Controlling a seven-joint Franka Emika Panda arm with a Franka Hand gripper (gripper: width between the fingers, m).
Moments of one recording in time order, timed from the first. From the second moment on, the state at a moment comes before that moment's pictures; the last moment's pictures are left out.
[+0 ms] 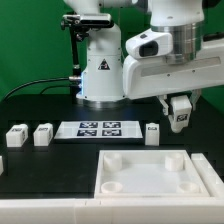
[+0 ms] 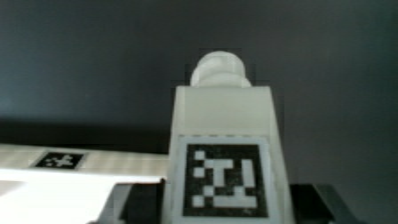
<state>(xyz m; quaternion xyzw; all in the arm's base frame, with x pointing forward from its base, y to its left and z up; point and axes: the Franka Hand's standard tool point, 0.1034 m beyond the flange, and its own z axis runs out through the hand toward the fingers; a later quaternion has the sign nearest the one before) 0.467 0.128 0.088 -1.00 -0.05 -0.01 0.06</state>
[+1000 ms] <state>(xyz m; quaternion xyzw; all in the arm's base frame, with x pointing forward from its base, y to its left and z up) 0.546 0.114 0.117 -0.99 -0.11 -0.10 0.06</state>
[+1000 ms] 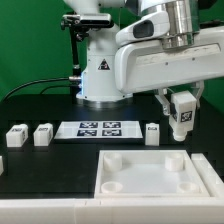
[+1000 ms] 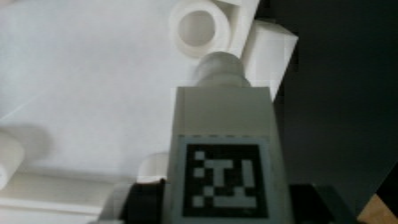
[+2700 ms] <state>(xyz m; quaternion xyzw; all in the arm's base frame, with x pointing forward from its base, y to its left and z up) 0.638 0.102 0.105 -0.97 -0.14 -0.20 0.05</state>
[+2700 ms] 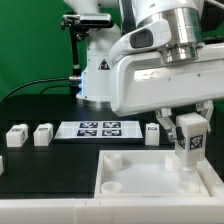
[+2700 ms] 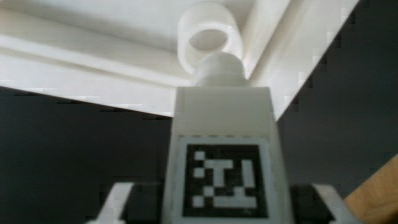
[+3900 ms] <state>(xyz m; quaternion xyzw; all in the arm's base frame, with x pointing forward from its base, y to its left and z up) 0.637 0.102 0.071 -0.96 -0.13 -0.22 0.05</state>
